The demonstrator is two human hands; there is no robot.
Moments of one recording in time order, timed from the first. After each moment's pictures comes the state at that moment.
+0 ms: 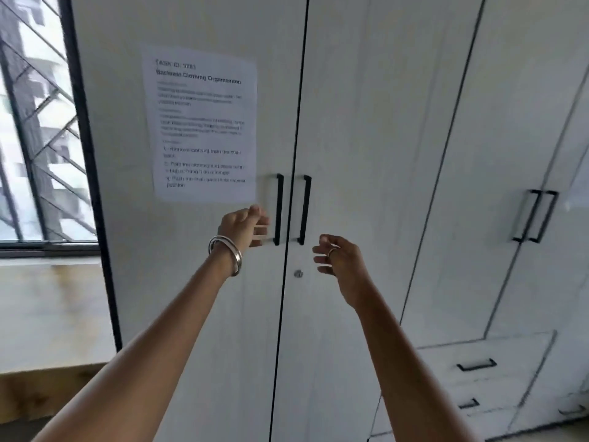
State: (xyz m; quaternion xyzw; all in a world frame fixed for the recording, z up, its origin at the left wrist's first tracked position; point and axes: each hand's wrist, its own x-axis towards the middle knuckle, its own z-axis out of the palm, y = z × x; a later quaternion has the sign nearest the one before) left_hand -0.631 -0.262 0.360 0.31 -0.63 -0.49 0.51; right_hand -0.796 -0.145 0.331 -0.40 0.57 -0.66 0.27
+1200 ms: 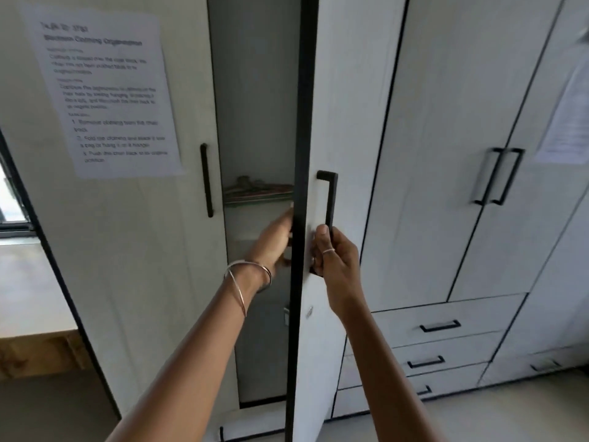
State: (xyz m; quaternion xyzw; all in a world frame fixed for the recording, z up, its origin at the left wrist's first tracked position) left_hand -0.813 -0.135 0.354 0.35 -0.60 -0.60 0.40; right_hand -0.910 -0.080 0.312 -0.49 0.43 -0.72 0.23
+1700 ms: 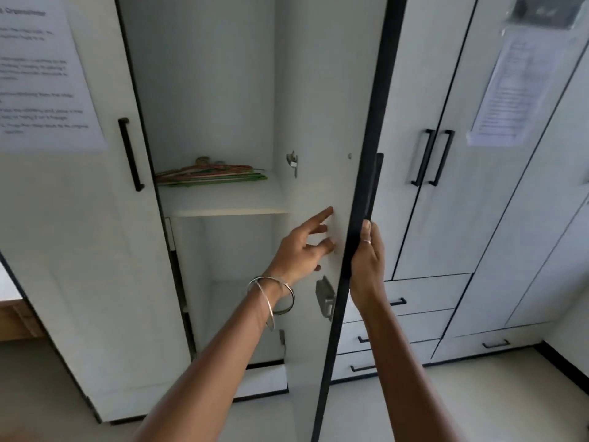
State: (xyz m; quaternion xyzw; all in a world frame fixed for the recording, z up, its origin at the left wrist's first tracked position) left_hand -0.985 -0.001 0.315 0.26 -0.75 -0.49 0.37; right_hand -1.098 0.049 0.293 -0.37 0.50 -0.77 0.17
